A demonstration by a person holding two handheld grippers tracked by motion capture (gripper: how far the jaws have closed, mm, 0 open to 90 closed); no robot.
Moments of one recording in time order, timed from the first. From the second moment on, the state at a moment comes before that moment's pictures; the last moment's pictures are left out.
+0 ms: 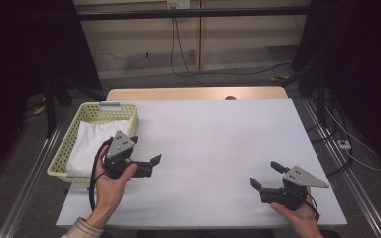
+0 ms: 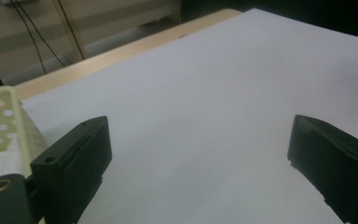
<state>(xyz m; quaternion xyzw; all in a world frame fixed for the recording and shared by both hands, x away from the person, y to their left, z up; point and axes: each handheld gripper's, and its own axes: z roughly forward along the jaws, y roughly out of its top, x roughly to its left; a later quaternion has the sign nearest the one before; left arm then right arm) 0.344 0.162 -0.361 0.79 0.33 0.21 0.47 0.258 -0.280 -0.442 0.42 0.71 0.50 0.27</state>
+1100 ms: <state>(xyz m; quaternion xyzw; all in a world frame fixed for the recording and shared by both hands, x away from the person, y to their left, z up) 0.329 0.151 -0.433 0.79 0.34 0.19 0.47 0.257 -0.281 -0.441 0.42 0.70 0.51 0.27</state>
